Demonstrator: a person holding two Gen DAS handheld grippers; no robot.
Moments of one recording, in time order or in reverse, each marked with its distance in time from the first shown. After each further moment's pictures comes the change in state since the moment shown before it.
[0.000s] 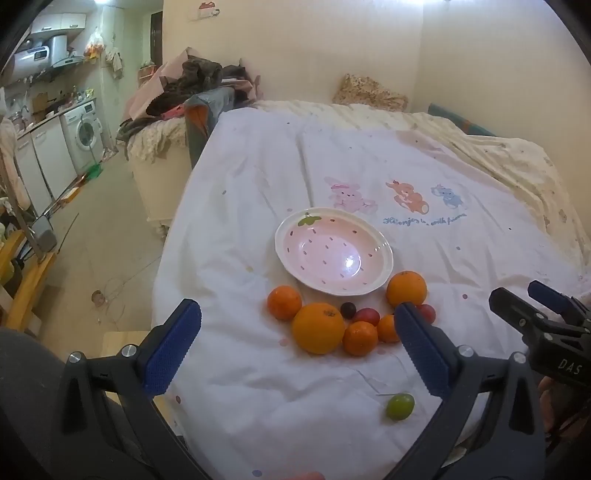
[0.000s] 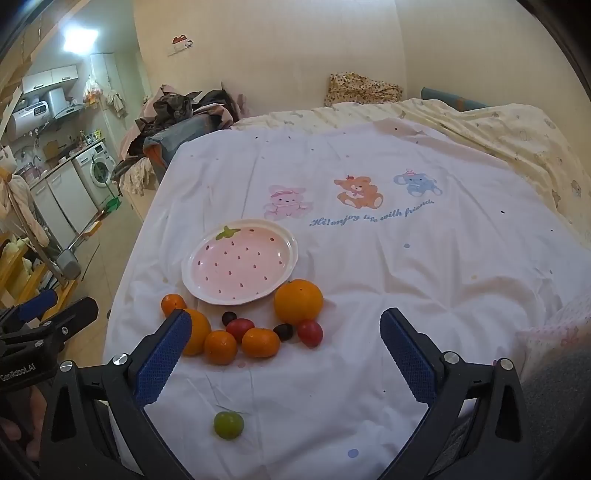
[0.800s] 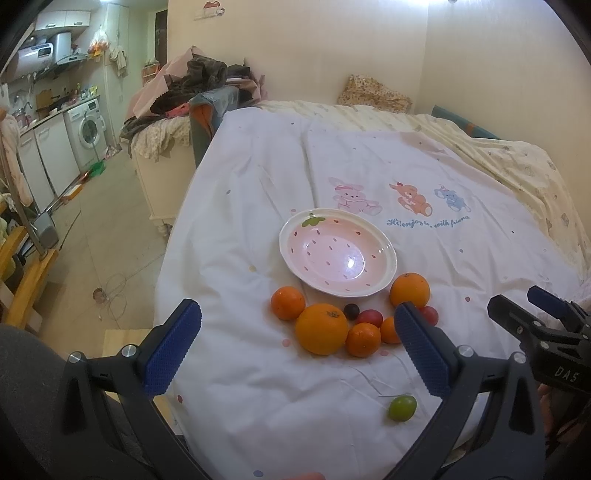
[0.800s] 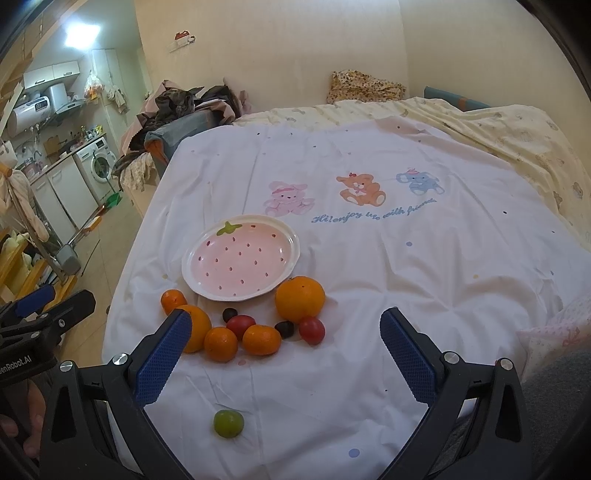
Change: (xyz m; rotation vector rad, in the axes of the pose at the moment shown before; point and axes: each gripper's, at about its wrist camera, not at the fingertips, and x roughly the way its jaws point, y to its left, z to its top) left arm -0.001 0.006 -0.001 -0.012 -0.004 0.004; right arm 0.009 -0.002 -0.003 -0.004 0.014 0.004
